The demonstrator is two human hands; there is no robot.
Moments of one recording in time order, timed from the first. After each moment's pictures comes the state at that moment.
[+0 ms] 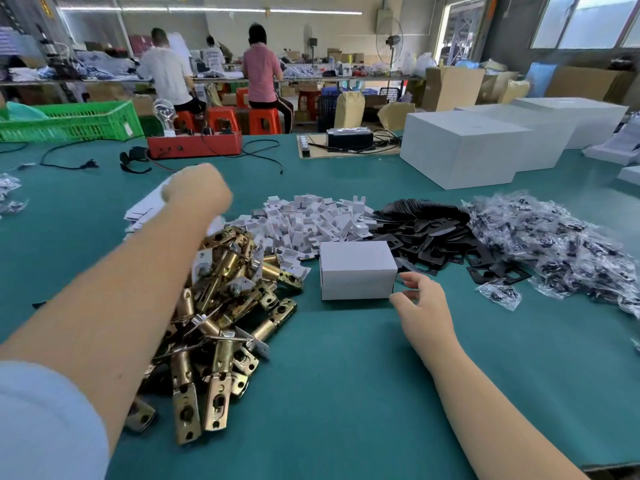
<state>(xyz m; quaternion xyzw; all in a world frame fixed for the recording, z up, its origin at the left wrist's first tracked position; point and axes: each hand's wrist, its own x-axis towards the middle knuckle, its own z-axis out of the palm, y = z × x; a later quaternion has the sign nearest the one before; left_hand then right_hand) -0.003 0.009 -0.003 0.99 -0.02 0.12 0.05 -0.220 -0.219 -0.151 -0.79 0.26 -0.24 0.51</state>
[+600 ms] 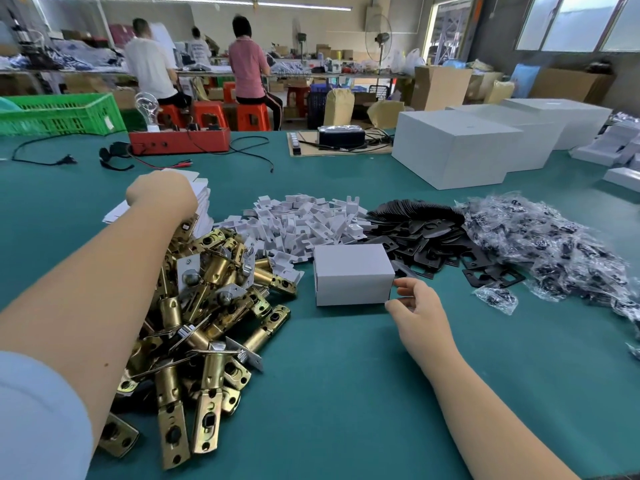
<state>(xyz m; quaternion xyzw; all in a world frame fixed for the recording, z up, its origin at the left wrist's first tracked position) 0.039 0.034 -0.018 0.99 0.01 0.10 -0.03 -0.220 -0.216 -0.151 -0.79 0.25 -0.23 0.52</state>
